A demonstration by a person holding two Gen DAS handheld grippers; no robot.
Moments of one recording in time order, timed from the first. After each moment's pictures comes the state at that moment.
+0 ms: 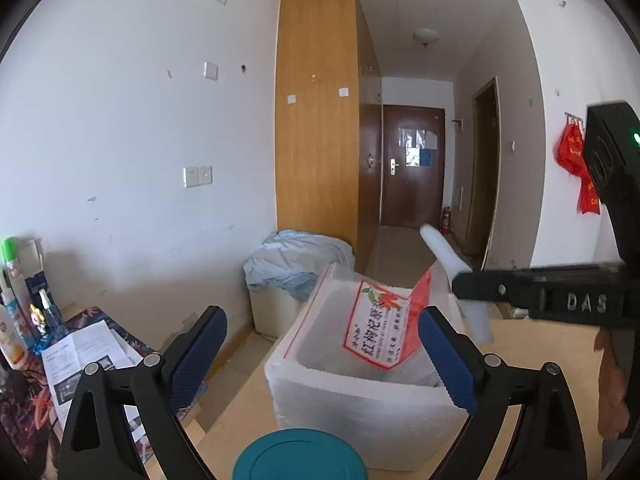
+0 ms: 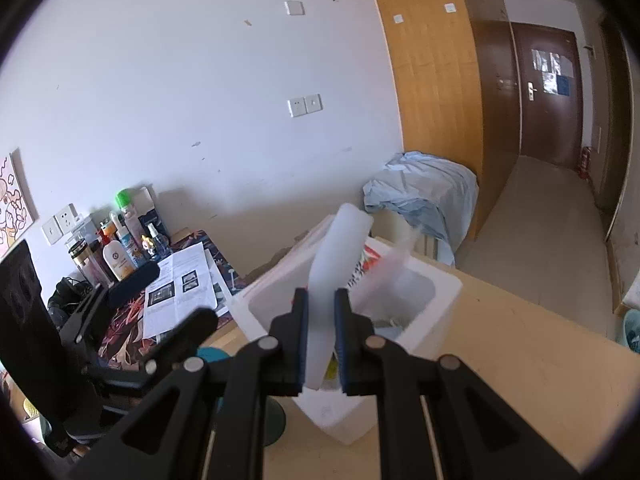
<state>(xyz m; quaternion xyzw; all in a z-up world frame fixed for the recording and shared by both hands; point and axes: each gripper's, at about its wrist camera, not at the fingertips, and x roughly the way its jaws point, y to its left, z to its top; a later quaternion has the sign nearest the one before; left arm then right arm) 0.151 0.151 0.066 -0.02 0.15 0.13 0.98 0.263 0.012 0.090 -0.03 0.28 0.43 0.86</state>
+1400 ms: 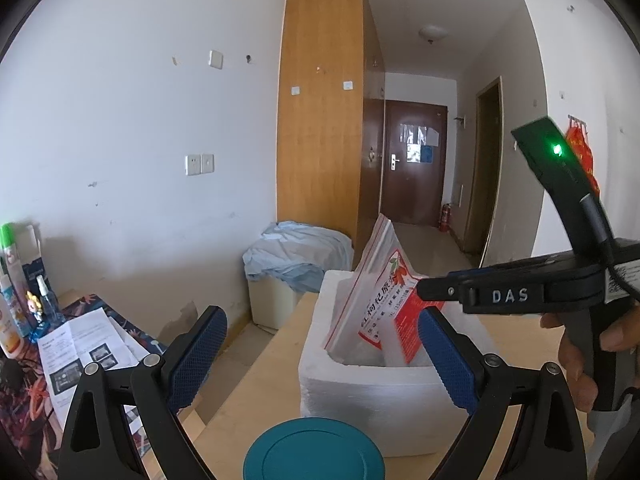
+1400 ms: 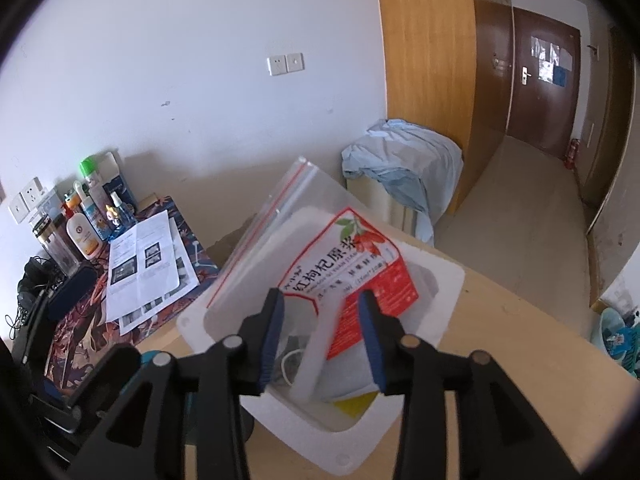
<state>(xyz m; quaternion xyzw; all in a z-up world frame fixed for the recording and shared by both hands) 0.146 0.167 0.059 -0.04 0.16 0.13 0.98 0.296 0.044 0.070 -0.09 0.35 0.38 0.85</state>
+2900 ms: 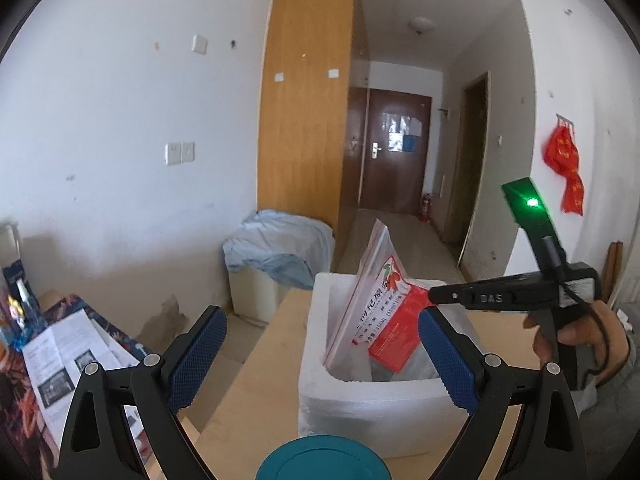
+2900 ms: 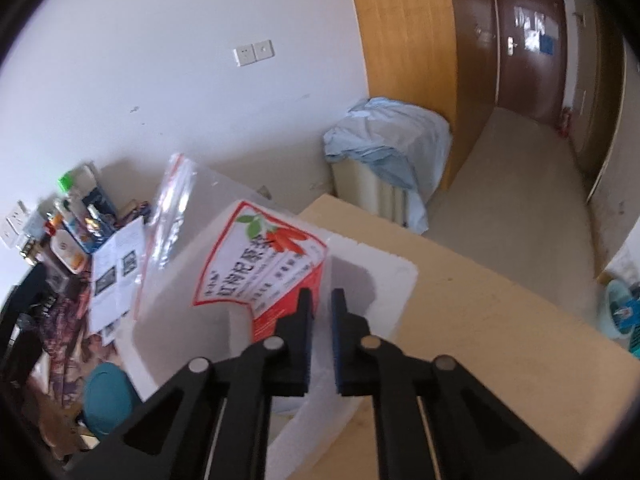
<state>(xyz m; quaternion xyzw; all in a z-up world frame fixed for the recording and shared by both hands) 0.166 0.191 0.068 -0.05 0.19 0.08 0.98 0.346 0.027 0.048 -0.06 0.37 0.37 0.85</state>
